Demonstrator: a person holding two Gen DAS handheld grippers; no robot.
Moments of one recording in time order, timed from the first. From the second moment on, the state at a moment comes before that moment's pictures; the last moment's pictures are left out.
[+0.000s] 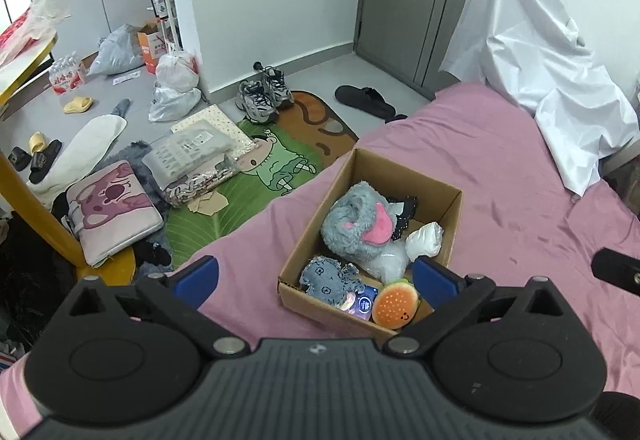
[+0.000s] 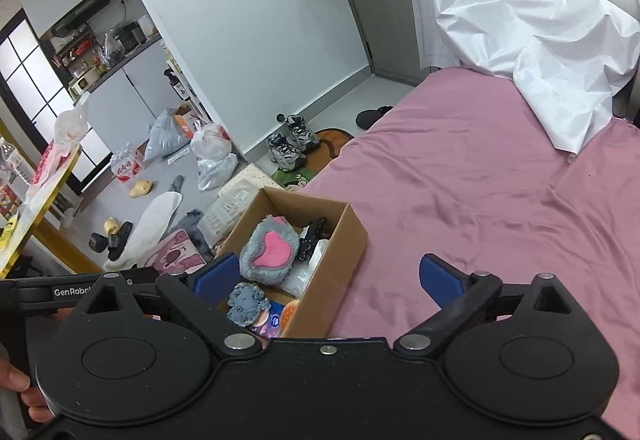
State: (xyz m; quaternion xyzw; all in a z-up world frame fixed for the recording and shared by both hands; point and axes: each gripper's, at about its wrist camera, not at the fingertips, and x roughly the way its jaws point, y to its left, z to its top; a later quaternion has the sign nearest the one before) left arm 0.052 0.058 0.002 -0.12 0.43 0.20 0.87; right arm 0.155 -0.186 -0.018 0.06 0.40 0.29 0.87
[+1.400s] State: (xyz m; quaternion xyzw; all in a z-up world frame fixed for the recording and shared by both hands) left arm -0.028 -0.004 0.033 -0.07 0.39 0.12 0.91; right arm 0.048 -0.231 -0.004 0.04 0.39 0.25 0.88
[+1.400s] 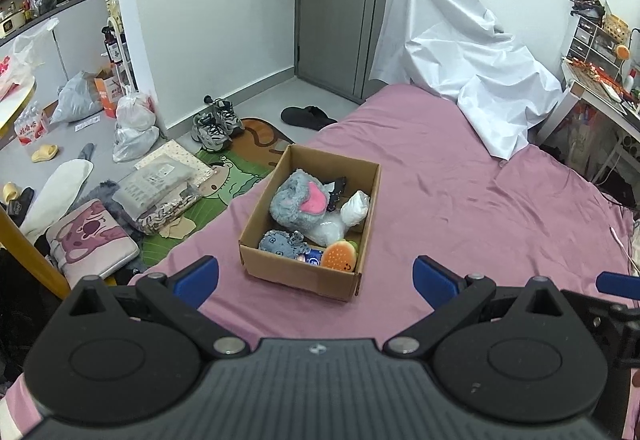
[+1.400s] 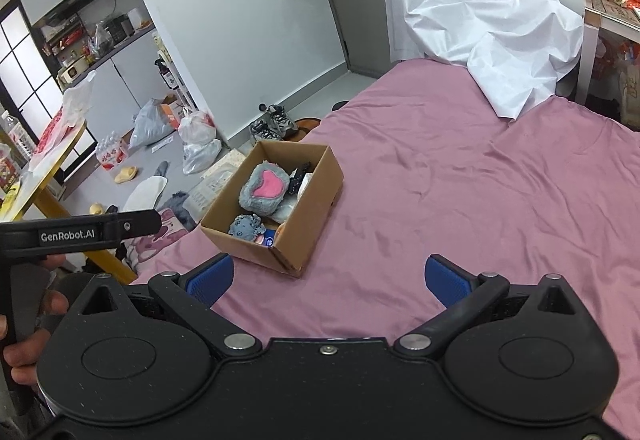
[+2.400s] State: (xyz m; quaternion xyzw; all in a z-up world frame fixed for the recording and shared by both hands) left arm -0.037 -0.012 0.030 -0.07 0.40 0.10 0.91; right arm 0.038 -0.230 -0.001 0.04 0.39 0.23 0.89
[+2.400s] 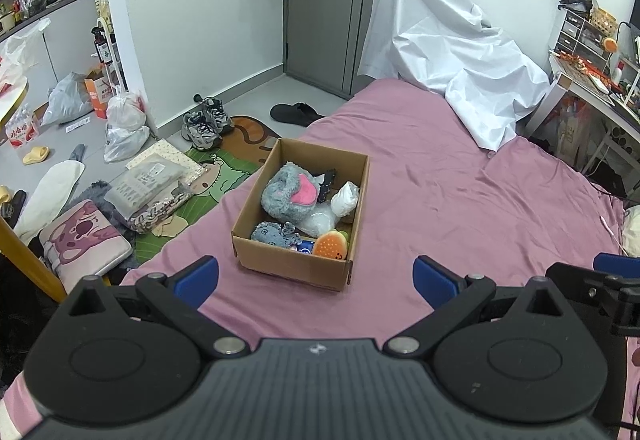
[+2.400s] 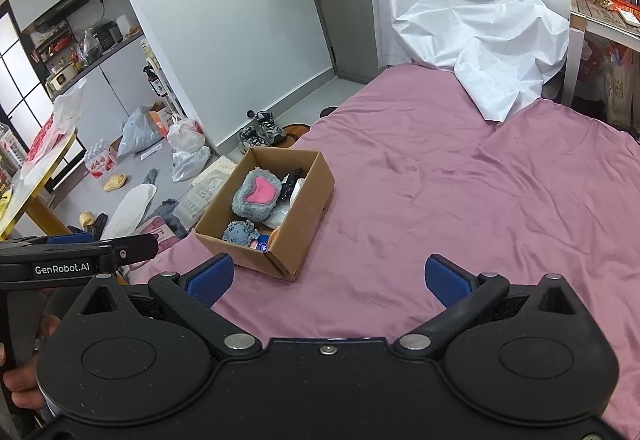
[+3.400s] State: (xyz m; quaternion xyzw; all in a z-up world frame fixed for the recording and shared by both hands) left arm -0.049 0.000 0.038 -0.07 0.39 0.10 0.91; right arm 0.034 -0.225 0.011 0.04 0.38 0.23 0.90
